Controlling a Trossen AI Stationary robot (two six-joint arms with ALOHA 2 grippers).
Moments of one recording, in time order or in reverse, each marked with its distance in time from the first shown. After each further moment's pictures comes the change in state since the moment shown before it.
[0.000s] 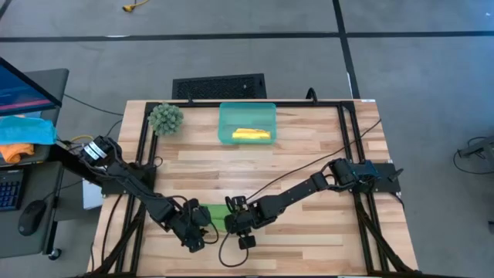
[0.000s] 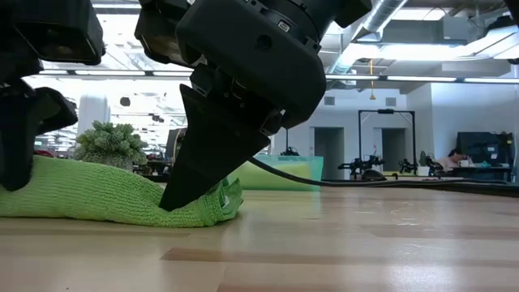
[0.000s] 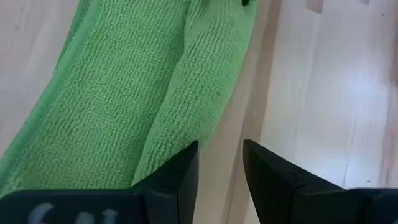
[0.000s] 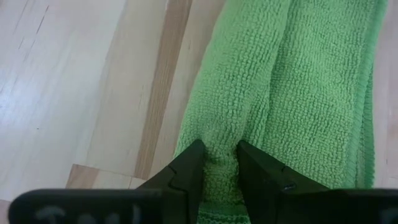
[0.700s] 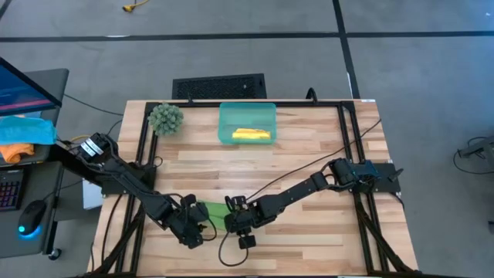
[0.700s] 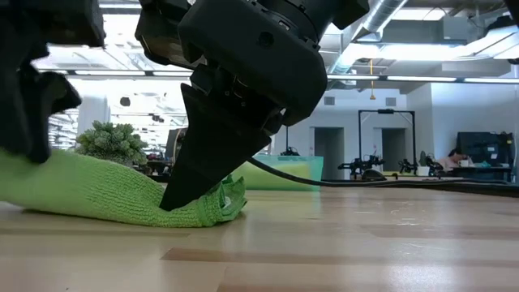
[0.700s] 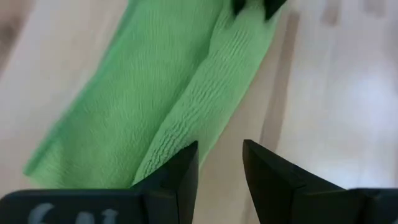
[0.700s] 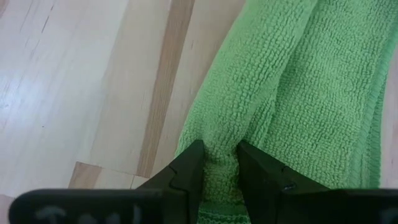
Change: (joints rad) left arm 0.001 -0.053 0.001 -0.090 -0.060 -0.011; right arm -0.002 0.000 0.000 -0.006 -0.028 0.000
